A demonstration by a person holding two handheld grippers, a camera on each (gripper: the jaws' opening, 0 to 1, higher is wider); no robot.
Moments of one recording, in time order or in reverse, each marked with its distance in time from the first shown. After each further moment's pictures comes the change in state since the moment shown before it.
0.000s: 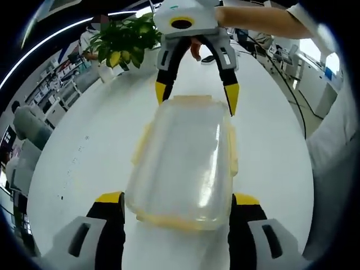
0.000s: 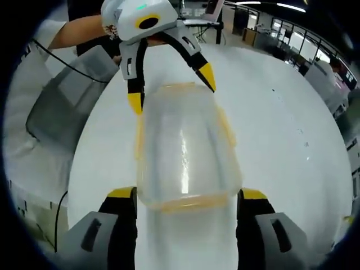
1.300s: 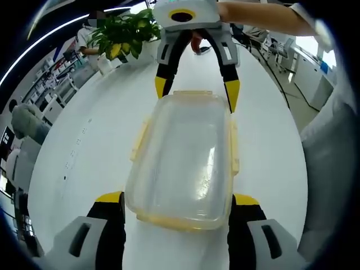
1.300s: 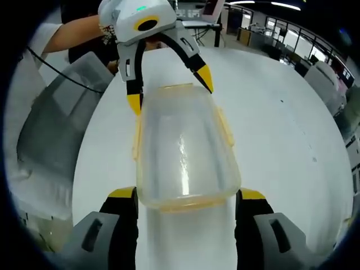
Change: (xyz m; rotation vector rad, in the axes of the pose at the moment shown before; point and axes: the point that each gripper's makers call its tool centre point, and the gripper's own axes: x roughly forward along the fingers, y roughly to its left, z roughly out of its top) left arm -0.045 -0.003 -0.064 0.024 0.046 -0.029; right arm 0.041 0.034 0.057 0.024 -0.002 -0.034
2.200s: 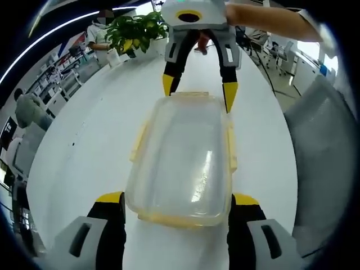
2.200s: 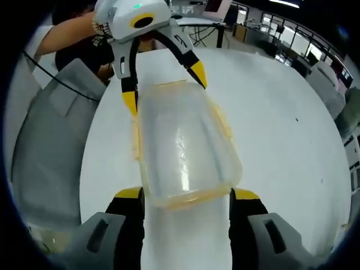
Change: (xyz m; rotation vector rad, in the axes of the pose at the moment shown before) left arm -0.060 -0.005 -0.087 -0.029 -0.001 -0.002; right arm 0.050 0.040 0.077 0.031 0.030 -0.040
